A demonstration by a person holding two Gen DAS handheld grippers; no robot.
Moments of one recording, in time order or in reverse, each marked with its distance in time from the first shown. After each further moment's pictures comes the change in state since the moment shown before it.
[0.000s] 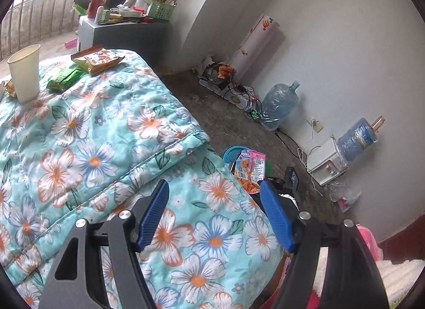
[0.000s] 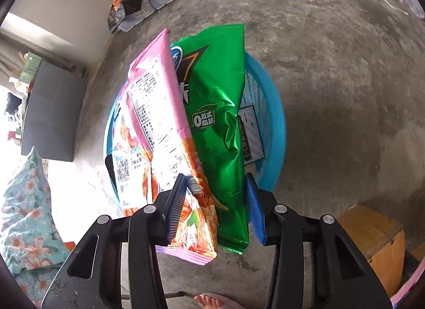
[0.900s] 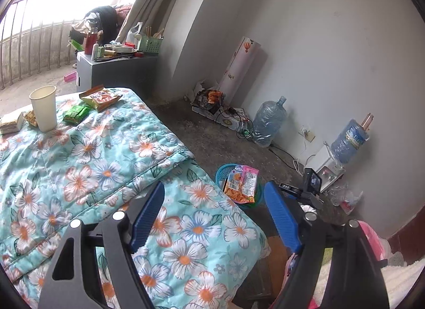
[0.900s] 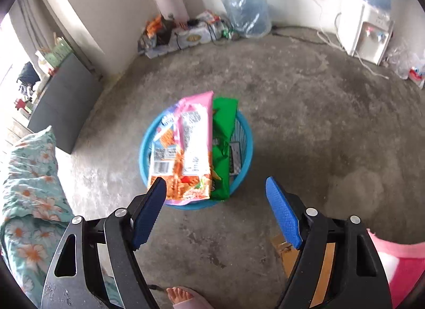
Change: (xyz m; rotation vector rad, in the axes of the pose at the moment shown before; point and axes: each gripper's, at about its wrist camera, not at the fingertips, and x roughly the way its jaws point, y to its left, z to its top) left arm -0.084 -0.041 -0.025 0.101 -0.160 0.015; right arm -0.185 0.044 -0.071 -0.204 -0.296 -0.084
